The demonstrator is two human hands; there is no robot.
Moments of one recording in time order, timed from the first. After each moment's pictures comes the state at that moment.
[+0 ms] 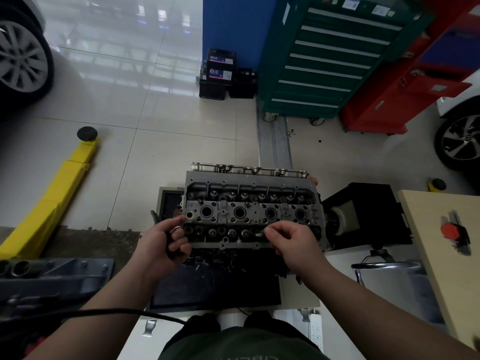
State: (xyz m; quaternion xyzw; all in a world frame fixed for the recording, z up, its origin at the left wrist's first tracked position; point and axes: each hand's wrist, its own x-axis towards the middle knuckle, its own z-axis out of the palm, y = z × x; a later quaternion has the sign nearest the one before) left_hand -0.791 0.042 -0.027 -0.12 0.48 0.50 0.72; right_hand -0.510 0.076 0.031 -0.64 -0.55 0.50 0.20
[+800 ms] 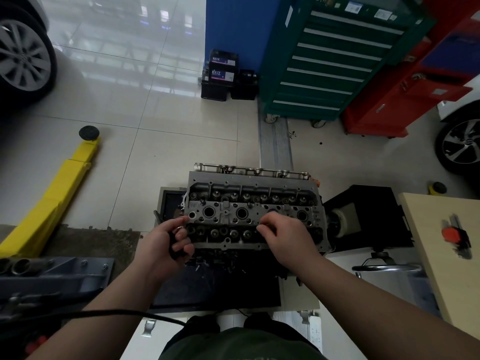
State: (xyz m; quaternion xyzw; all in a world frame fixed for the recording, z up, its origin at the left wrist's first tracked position) left_hand -0.791 0.040 -0.030 -0.12 0.47 0.50 0.71; right_hand -0.520 0.098 0.012 -0.59 -0.76 0.27 0.09
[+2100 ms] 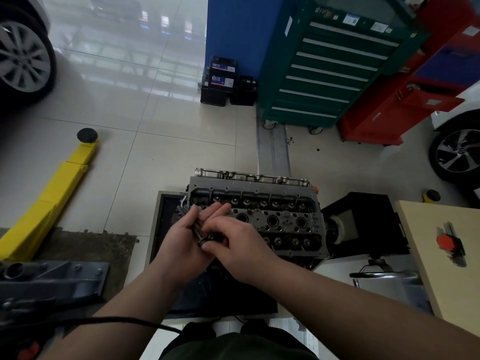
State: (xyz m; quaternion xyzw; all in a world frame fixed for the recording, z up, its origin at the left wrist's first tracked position) left_hand -0.758 0.057 0.015 -0.09 0.32 0.50 0.80; right_hand -0.611 0.078 0.046 -0.44 -0.79 0.40 0.12
